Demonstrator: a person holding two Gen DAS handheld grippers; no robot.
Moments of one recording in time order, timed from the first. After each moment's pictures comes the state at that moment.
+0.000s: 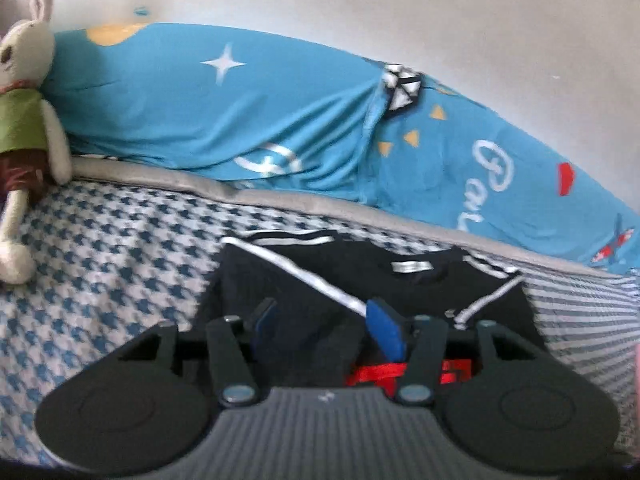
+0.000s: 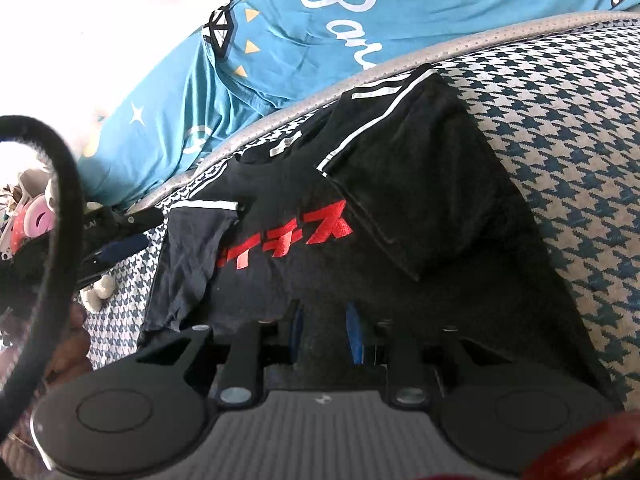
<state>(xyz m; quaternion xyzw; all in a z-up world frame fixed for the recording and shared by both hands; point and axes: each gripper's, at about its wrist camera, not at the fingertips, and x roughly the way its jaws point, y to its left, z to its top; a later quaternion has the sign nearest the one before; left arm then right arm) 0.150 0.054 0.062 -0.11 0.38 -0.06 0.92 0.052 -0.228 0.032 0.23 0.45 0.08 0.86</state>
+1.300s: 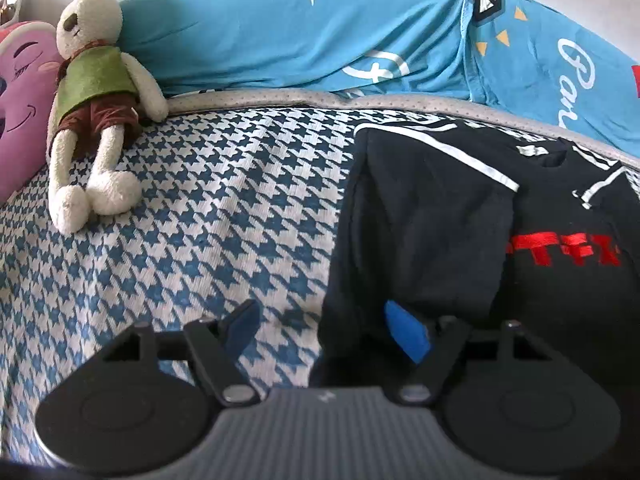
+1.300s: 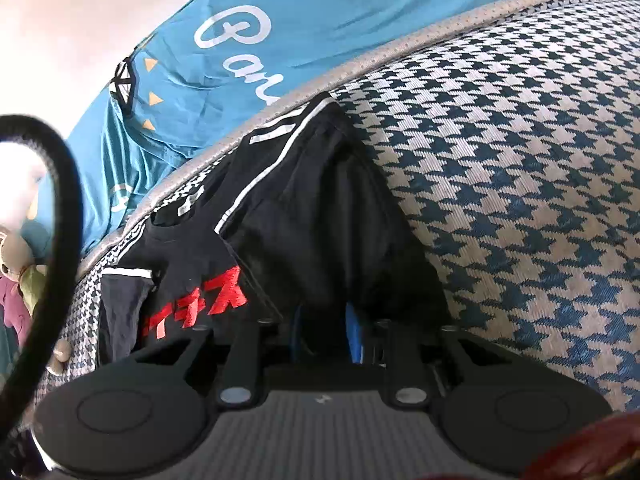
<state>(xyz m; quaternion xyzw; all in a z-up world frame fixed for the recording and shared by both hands) 0.106 0.094 0.013 -0.01 0.45 0.03 0.89 0.078 -0.283 0.017 0.27 0.44 -0.01 0.86</state>
